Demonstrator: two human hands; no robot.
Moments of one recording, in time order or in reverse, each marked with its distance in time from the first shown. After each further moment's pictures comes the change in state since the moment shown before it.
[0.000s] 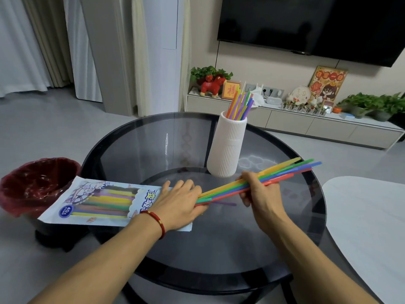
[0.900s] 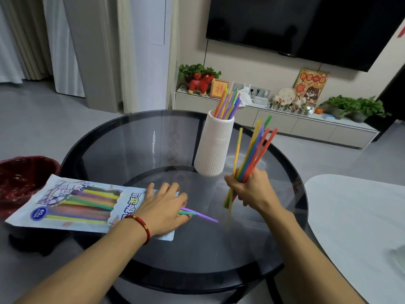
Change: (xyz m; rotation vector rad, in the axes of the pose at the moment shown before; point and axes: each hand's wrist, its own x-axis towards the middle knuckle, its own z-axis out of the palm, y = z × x) left_hand -0.003 -0.002 0.011 0.074 -0.054 0.005; right_hand 0.017 -0.024 -0.022 -0.835 -0.166 -0.291
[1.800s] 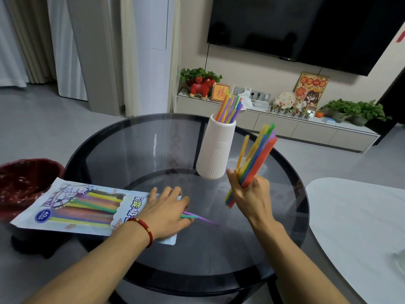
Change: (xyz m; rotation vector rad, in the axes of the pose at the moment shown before) left_hand -0.003 0.001 -0.003 -0.001 -0.035 0.010; right_hand -0.008 0.008 0.032 0.052 0.398 -0.223
